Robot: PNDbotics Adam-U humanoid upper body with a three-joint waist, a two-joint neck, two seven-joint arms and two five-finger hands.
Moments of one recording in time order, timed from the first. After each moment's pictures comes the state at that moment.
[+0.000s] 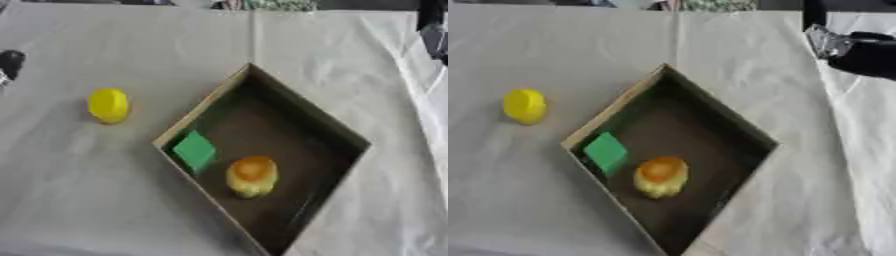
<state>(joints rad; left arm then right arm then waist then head) -0.40 0.98 -0.09 -1.90 -0.34 -0.09 -0.14 -0.40 -0.88 0.04 -1.98 0.20 -0.21 -0.16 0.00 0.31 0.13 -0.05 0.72</state>
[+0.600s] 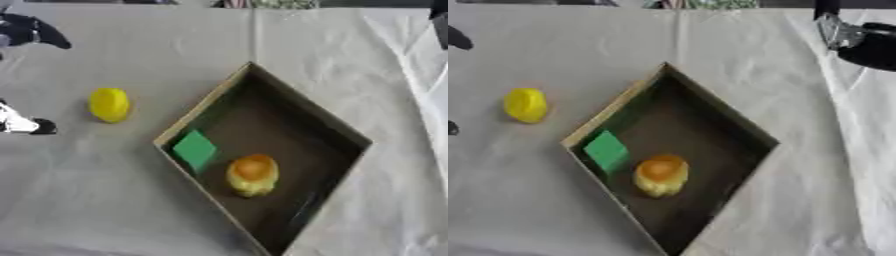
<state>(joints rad) -0.60 0.99 -0.27 -1.70 -0.44 -0.10 -0.48 -0.41 -0.87 0.04 -1.98 0.20 -0.19 -0.17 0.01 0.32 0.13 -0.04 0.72</state>
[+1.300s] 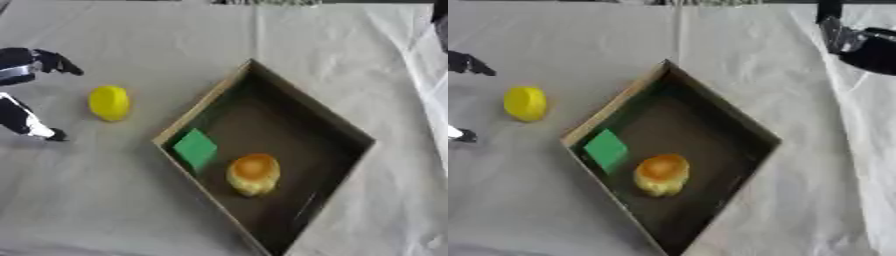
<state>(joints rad) -0.70 0.86 -0.32 -1.42 -0.46 -0.13 -0.58 -0.40 -0.85 0.04 -1.98 0.19 -0.15 -0.16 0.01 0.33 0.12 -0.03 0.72</state>
